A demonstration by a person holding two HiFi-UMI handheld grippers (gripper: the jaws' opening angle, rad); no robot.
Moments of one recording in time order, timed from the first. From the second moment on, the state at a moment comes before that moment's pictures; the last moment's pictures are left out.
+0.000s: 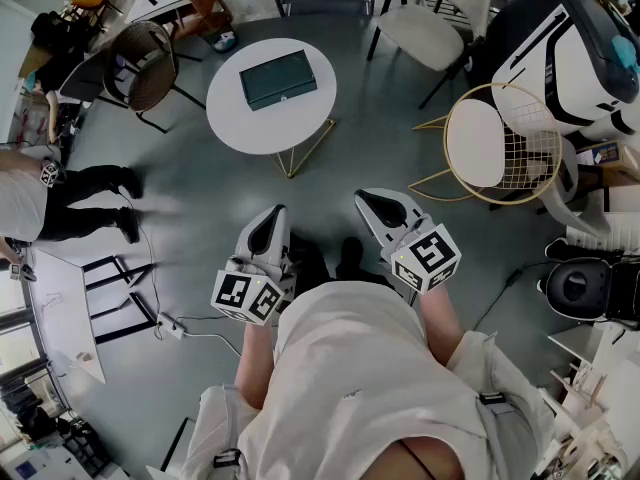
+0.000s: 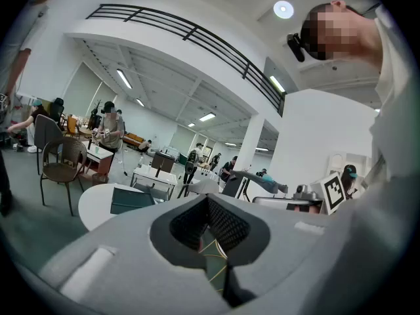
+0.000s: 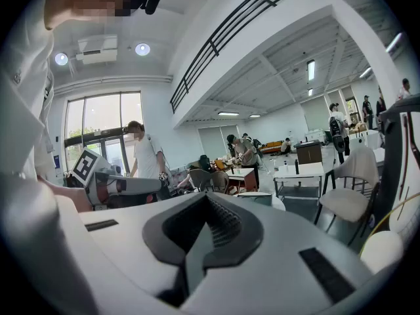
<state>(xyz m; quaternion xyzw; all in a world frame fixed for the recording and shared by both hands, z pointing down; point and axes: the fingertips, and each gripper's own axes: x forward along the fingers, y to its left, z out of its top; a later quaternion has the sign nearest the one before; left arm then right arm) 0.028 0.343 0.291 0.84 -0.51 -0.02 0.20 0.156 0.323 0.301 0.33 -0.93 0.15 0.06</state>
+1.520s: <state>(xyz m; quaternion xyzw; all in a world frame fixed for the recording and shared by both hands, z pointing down) -0.075 0.256 0.297 0.85 -0.48 -0.03 0.20 0.067 0.241 0.297 0.38 -0.91 0.17 0.07</state>
